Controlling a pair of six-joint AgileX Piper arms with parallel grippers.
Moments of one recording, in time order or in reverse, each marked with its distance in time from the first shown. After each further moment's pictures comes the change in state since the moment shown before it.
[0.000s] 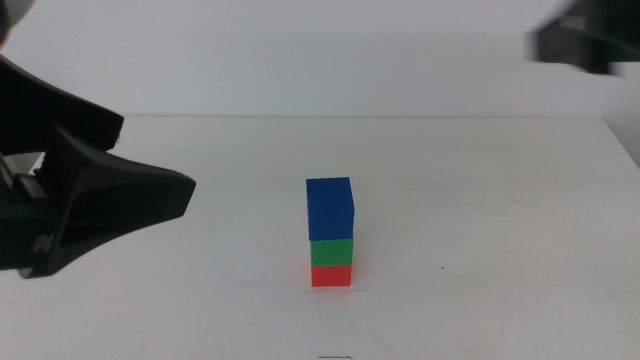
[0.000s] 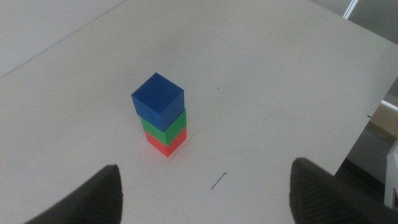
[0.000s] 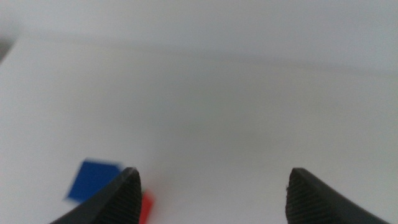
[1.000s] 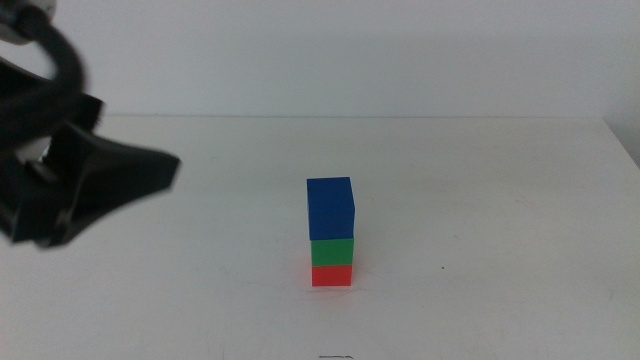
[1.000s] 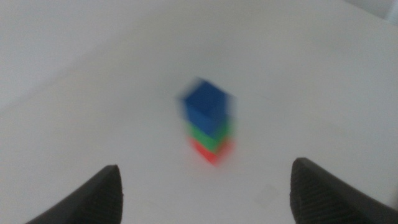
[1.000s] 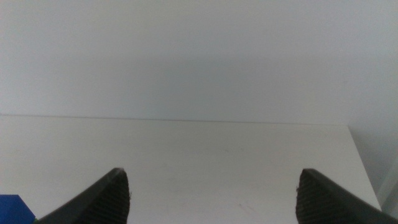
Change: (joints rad) left arm 0.001 -0.019 0.049 0.095 -0.102 -0.028; right arm -0.291 -0.419 0.535 0.058 -0.410 -0.179
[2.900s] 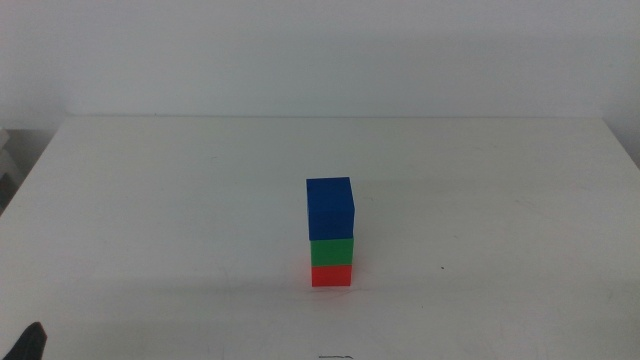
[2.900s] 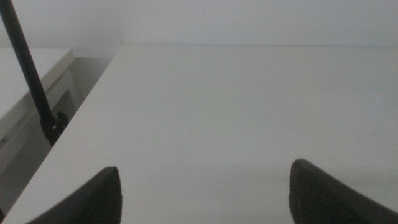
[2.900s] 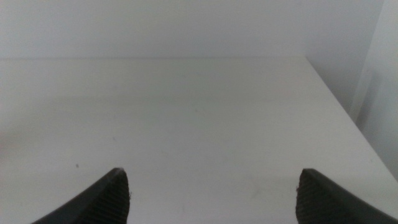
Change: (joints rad) left arm 0.378 -0.858 1.148 0.400 -0.694 -0.512; right arm -0.111 -0.677 0.845 -0.054 -0.252 0.000
